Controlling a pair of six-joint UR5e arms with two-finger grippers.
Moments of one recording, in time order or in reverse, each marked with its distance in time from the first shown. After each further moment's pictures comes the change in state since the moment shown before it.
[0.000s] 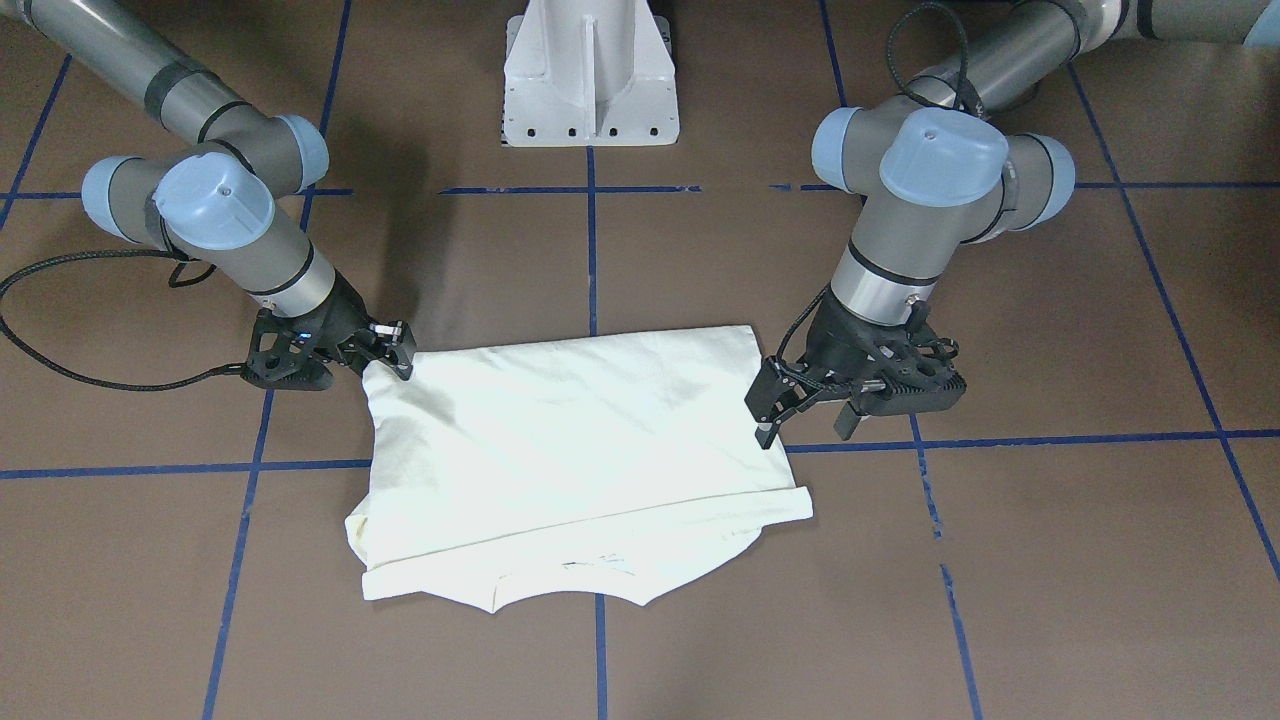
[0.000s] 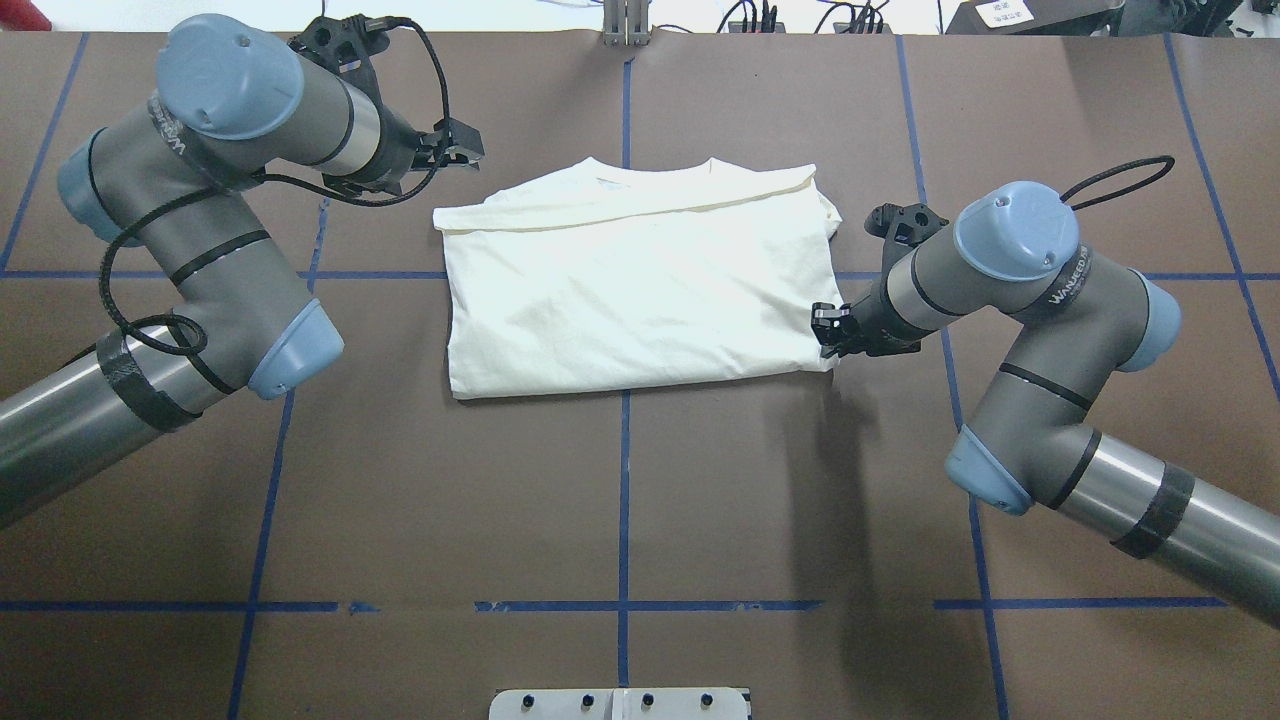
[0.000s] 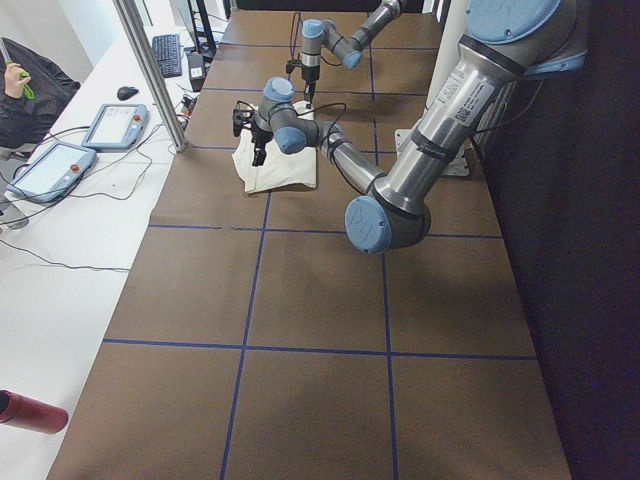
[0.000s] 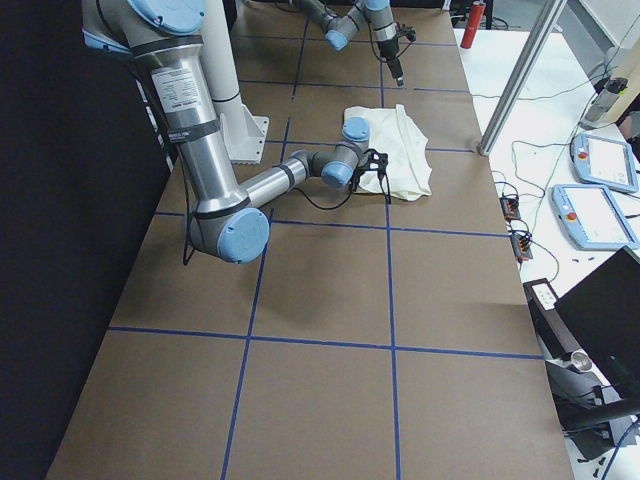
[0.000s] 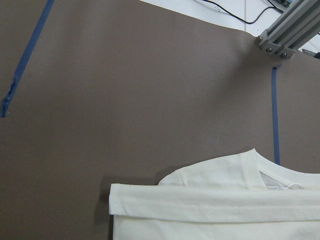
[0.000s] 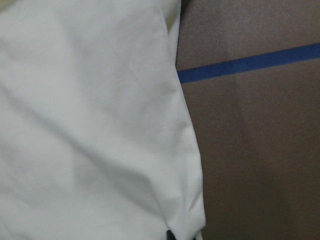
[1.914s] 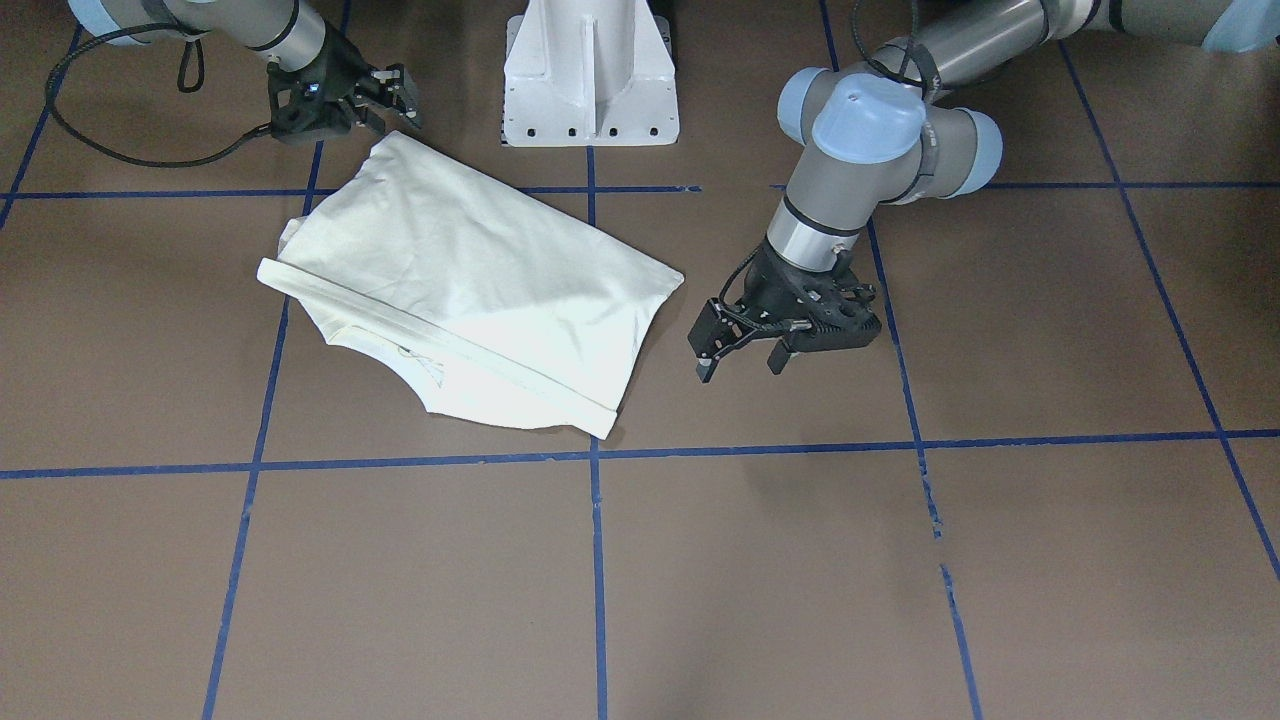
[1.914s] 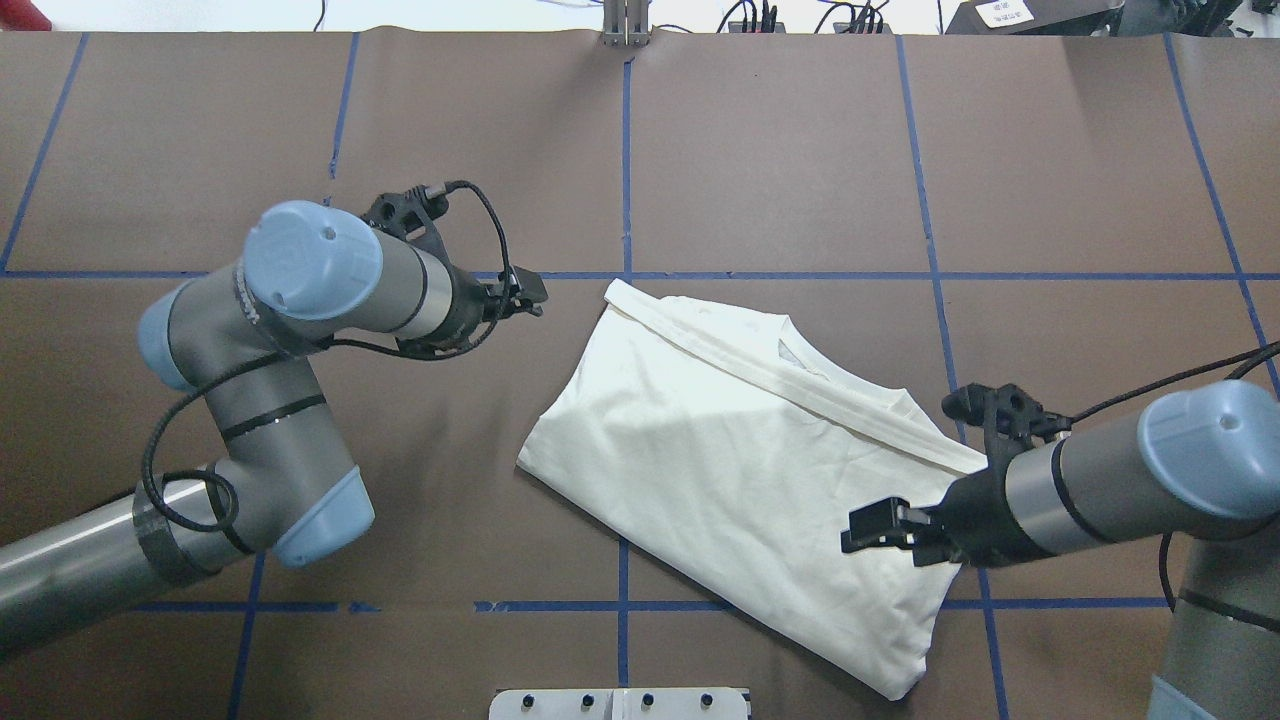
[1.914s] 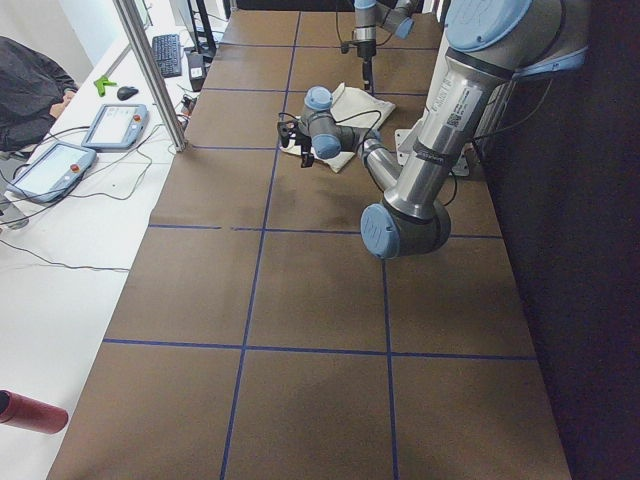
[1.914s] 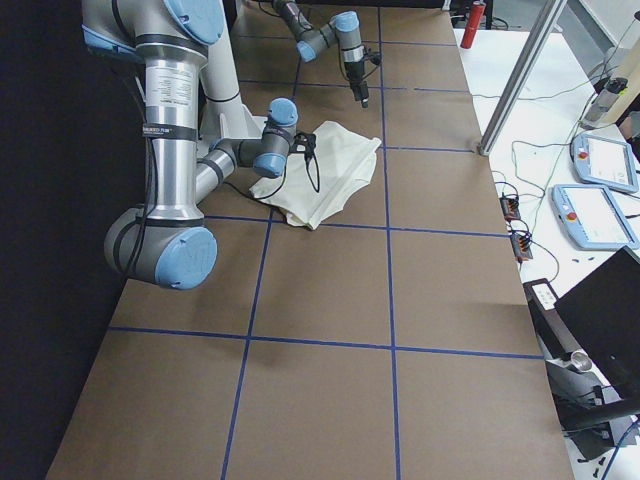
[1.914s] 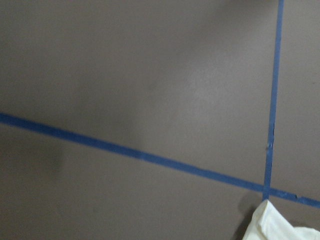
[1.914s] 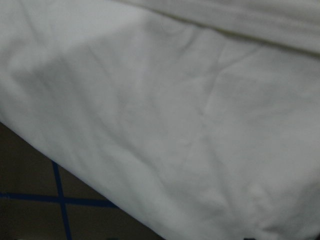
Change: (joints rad) left arm 0.257 0.087 -0.127 -0.002 0.033 -0.374; right arm -0.215 -0.386 0.534 0.069 -0.018 0.199
